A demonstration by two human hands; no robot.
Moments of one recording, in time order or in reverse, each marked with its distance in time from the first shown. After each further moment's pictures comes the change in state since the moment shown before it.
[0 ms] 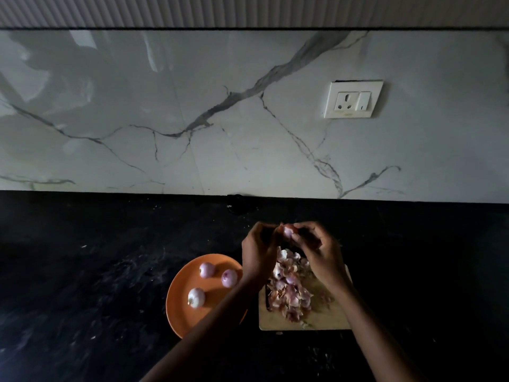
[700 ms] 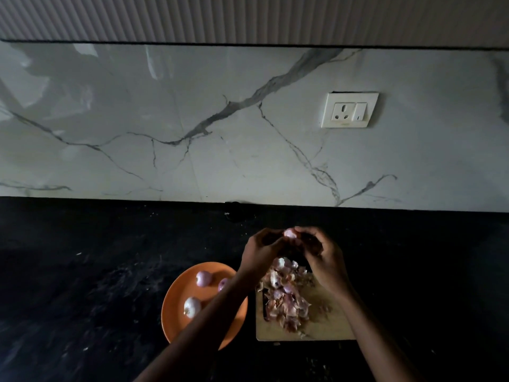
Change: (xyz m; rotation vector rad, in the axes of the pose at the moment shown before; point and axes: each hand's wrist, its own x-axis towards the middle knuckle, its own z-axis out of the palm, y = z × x) left_hand 0.015 0.016 0.000 -0.234 -0.234 -0.231; right_hand 0.005 -0.007 -0.008 0.031 0.003 -0.031
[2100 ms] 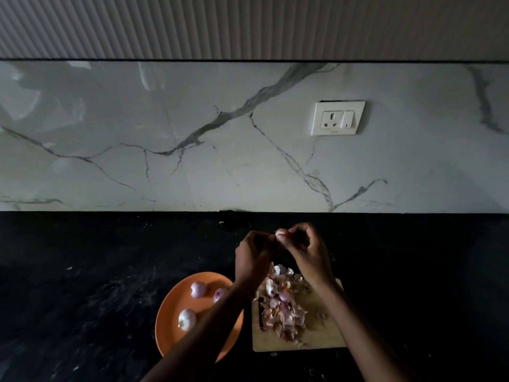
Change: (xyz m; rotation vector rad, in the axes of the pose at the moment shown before) left_hand 0.011 -0.006 0.001 0.331 0.234 0.132; right_hand 0.021 -0.003 0.018 0.058 0.107 0.119
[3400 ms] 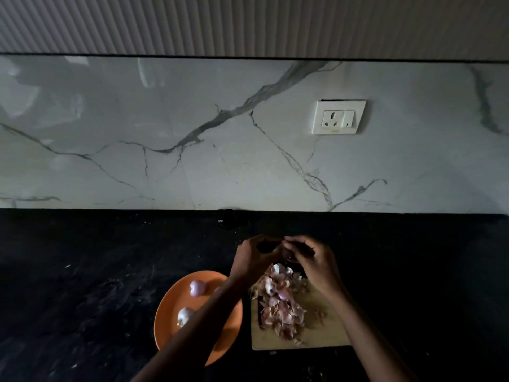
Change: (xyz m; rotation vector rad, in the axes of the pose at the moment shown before) left_hand -0.001 0.008 -0.014 0.100 -0.225 0.130; right_hand -0.009 0.012 -0.018 -0.071 -0.128 -0.051
